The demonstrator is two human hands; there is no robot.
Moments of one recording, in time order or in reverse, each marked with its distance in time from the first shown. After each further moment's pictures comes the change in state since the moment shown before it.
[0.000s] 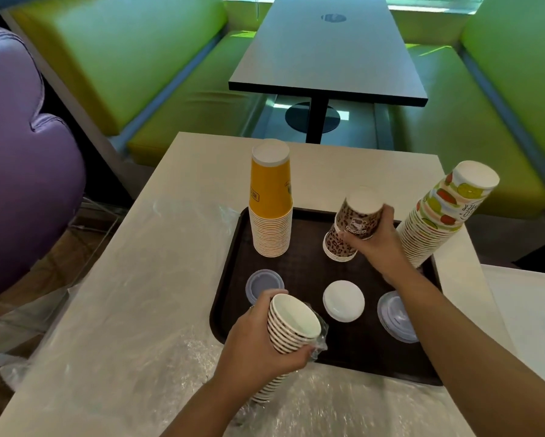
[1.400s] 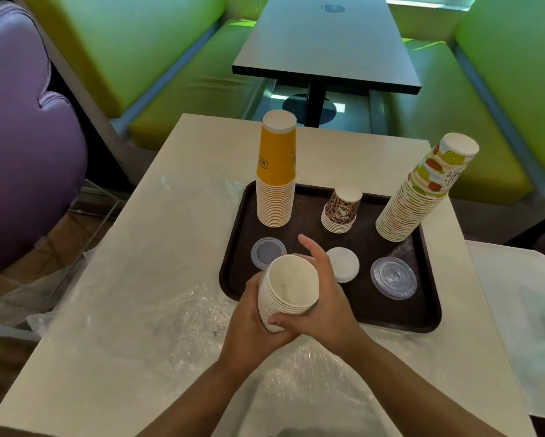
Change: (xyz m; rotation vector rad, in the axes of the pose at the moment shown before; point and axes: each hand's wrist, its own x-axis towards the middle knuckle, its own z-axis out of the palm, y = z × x) left_hand -0.046 -0.030 0.019 -0.212 0.202 0.137; right_hand -0.185 -0.073 0.052 0.192 -0.363 -0.085
